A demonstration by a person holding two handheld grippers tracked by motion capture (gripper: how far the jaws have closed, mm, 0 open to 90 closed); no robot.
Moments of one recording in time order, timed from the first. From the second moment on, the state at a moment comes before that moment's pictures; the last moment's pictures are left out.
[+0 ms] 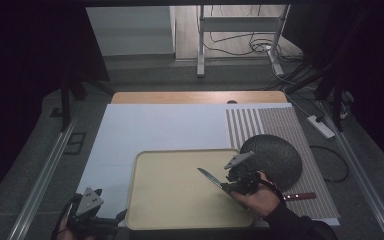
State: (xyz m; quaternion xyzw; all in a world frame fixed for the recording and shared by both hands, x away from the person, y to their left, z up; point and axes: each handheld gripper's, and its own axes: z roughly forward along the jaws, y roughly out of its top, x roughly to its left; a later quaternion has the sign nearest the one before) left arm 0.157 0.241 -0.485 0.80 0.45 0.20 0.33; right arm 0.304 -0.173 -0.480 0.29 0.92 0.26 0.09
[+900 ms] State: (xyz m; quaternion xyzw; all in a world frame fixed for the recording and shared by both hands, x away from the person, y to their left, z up) left arm 0.157 0.241 -0.485 0.80 0.45 0.20 0.33; right arm 0.319 -0.175 -0.502 0.29 0.93 0.22 0.05
